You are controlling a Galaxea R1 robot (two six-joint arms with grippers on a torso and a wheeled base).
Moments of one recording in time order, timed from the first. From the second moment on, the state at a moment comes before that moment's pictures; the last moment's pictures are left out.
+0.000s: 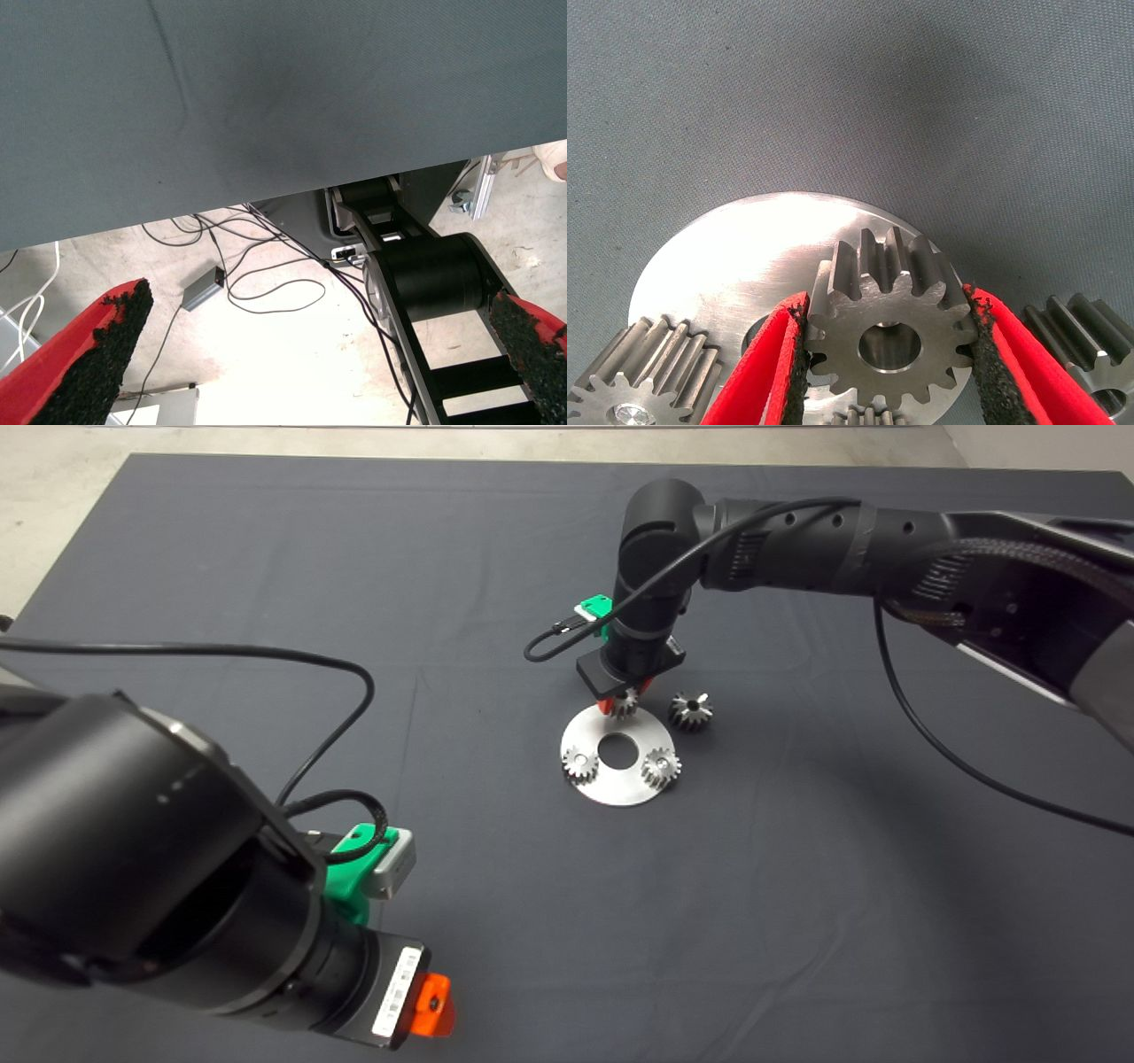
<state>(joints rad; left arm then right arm) -0.52 2.42 -0.37 0.05 1.50 -1.86 0.40 2.97 -1.66 -0.29 -1.48 0.87</state>
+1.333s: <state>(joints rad) -0.52 2.42 -0.37 0.05 1.50 -1.86 0.65 2.68 -1.11 -0.11 -1.52 0.98</state>
